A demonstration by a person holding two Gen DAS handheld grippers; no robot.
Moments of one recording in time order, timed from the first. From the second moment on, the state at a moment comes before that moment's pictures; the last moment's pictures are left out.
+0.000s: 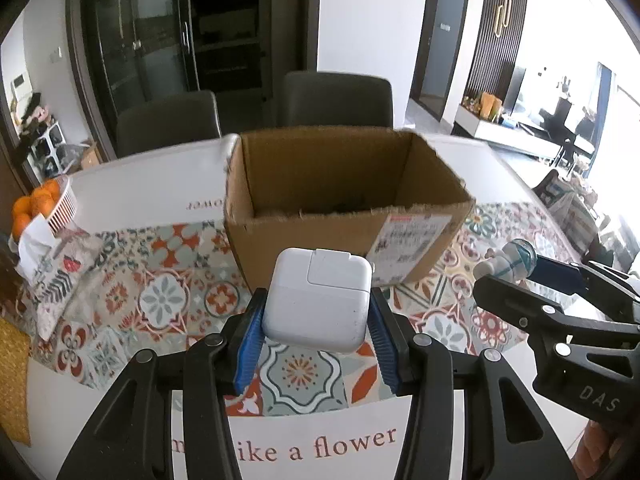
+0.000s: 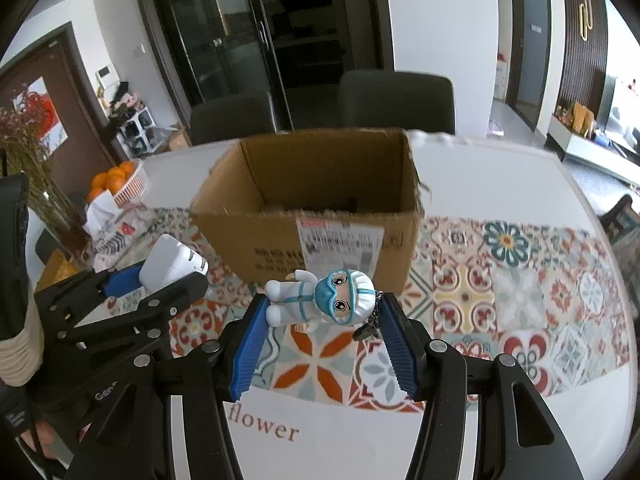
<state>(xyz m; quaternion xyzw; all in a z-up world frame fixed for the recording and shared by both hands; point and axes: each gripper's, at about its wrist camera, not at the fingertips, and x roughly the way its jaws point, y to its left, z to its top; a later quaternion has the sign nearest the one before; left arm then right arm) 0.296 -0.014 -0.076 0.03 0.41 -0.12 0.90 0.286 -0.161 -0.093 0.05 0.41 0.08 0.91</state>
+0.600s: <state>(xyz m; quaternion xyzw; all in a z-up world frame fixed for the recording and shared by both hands) 0.315 -0.002 -0.020 0.03 0.36 -0.11 0.93 0.310 -0.146 -0.040 0.03 0.35 0.10 0.93</state>
